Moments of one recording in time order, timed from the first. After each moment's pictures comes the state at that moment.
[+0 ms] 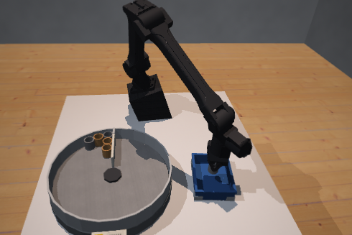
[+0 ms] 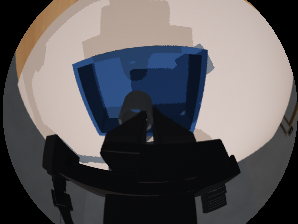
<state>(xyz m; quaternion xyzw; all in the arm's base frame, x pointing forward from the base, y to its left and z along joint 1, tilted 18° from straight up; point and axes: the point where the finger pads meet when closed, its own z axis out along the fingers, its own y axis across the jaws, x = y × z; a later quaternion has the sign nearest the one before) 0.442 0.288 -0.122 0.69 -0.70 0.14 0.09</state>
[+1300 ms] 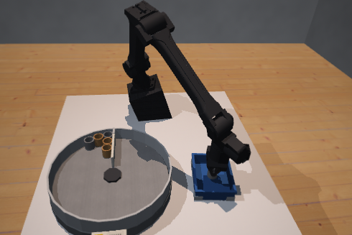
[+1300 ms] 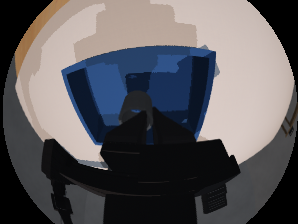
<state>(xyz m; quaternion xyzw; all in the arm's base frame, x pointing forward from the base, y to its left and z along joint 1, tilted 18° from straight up) 0.446 0.281 -0.145 0.69 -0.71 0.14 0.08</state>
